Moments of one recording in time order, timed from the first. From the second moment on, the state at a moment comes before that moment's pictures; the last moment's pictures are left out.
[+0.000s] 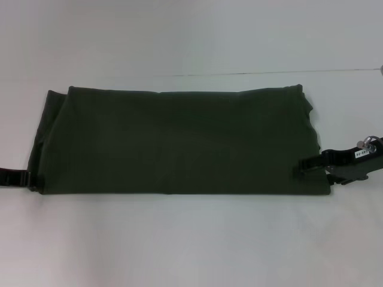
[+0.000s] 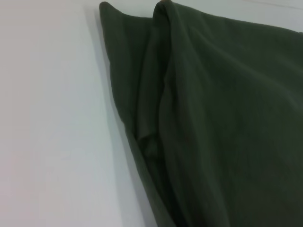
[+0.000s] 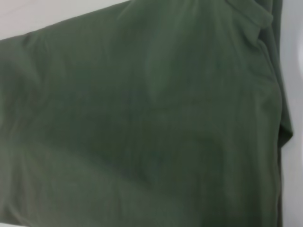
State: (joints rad) left arm -0.61 -2.04 0.59 0.84 2.67 1.27 -2.30; right arm 0.76 1.96 -0.74 -0.59 -2.56 -1.31 2.64
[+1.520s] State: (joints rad) left arm -0.63 -2.02 0.59 0.84 2.70 1.36 -2.31; right arm 0.78 1.94 -0.83 -0.60 -2.59 -1.37 2.59
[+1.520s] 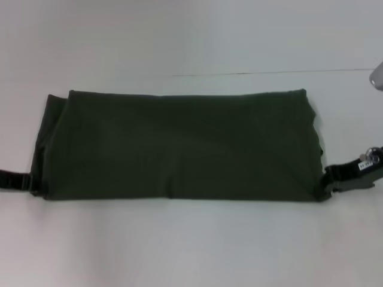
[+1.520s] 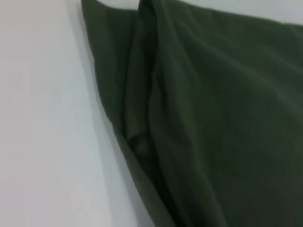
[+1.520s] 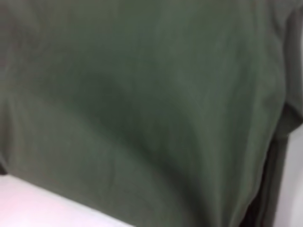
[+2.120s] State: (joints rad) left arm -0.63 -2.01 0.58 0.92 2.85 1.78 -2.31; right arm 0.76 1.94 -0.93 -0.66 -2.71 -1.63 2.55
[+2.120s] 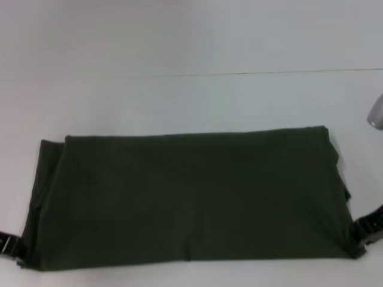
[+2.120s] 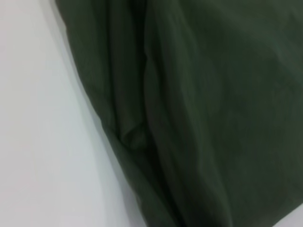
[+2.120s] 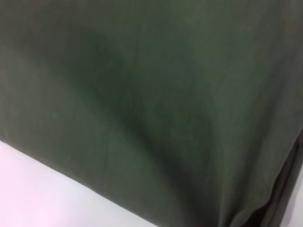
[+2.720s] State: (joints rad) left arm -0.62 -2.01 0.58 0.96 2.85 1.84 -2.30; right arm 0.77 1.94 -0.92 -0.72 -2.75 -1.73 2.52
